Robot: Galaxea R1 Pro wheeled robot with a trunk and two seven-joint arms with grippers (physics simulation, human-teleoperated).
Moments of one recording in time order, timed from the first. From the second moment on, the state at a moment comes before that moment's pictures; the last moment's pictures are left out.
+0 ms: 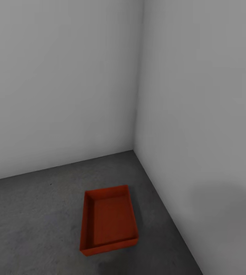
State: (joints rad) left arm -0.31 0.07 -0.34 -0.03 0.52 -0.20 -0.34; right arm -0.27 0.02 0.33 -0.12 -0.28 -0.18 -0.28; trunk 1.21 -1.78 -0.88
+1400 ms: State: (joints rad) left arm -0.31 0.07 -0.34 -0.04 0.52 -0.20 -0.25; right arm -0.27 0.02 0.33 -0.10 -0.28 -0.18 -0.28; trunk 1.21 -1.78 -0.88
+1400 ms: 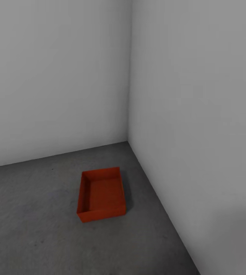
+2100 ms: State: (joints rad) left arm -0.31 0.07 -0.34 -0.04 0.52 -0.20 -0.25; right arm -0.26 0.02 0.33 -0.10 -0.28 -0.18 -0.28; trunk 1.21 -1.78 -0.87
